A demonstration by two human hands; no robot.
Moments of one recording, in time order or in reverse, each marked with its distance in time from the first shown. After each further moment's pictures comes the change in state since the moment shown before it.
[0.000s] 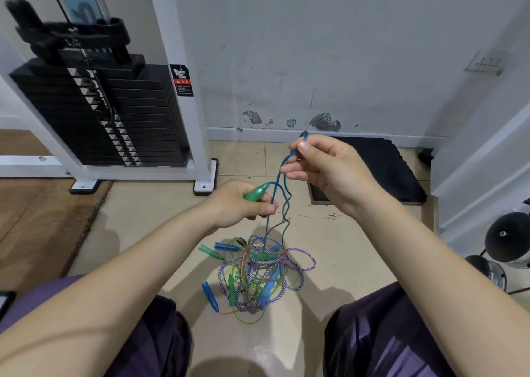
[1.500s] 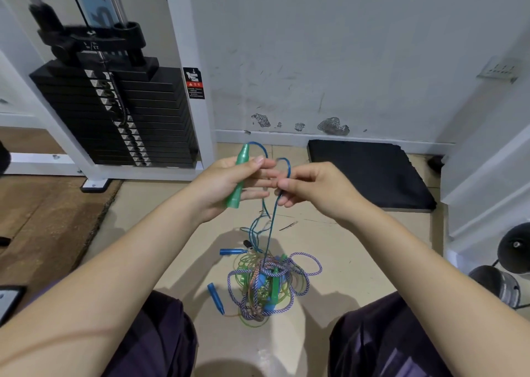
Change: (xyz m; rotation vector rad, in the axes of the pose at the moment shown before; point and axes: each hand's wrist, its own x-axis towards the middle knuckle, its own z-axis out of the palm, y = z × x) left_hand -0.006 0.023 -0.025 -0.581 0.034 0.052; right_hand 0.004 0.022 0.015 -0.425 -0.141 0.081
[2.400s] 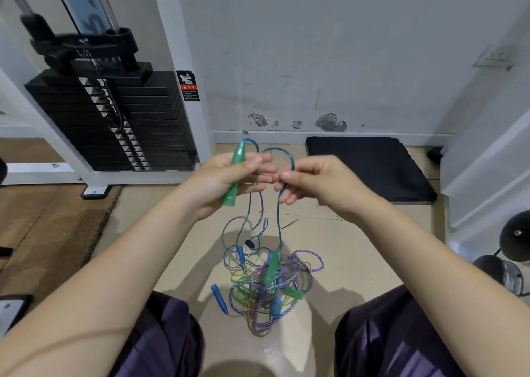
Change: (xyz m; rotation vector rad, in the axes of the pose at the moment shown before) left_hand -0.004 0.007 -0.001 0.054 -0.058 0.060; right_hand -0.006 -0.007 -0.009 0.114 -0.047 -0.015
